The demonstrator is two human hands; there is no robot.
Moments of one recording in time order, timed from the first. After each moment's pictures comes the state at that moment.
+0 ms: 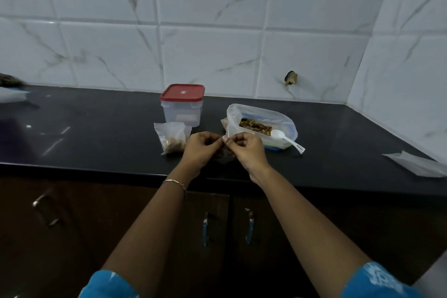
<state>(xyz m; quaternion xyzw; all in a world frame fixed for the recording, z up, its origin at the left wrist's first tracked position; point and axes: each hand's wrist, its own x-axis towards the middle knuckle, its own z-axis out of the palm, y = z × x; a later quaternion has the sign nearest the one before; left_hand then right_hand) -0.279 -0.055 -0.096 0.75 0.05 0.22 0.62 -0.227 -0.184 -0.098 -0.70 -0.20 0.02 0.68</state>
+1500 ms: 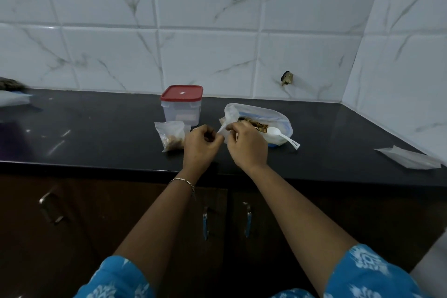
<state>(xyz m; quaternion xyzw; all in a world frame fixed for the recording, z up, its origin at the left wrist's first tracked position) -0.290 -0.070 -0.093 0.82 0.07 0.39 0.41 -0.248 -0.191 -0.079 -0.85 -0.28 -0.30 0.34</state>
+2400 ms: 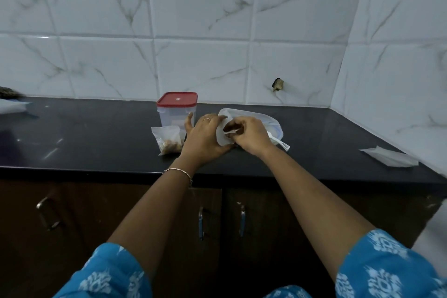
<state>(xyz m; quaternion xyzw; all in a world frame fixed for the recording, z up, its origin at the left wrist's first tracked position) -0.285 -0.073 -0.069 0.91 -0.03 0.39 0.13 -0.235 -0.223 -0.039 -0.83 -0.34 -0.10 0.44</state>
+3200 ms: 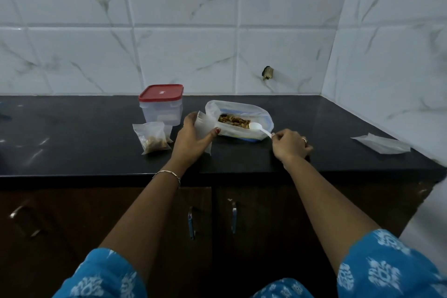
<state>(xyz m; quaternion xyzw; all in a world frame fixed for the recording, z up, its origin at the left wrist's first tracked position) -0.267 -0.075 -0.086 0.85 0.04 0.29 0.43 -0.182 -0.304 -0.090 -0.95 0.04 -0.13 0.28</state>
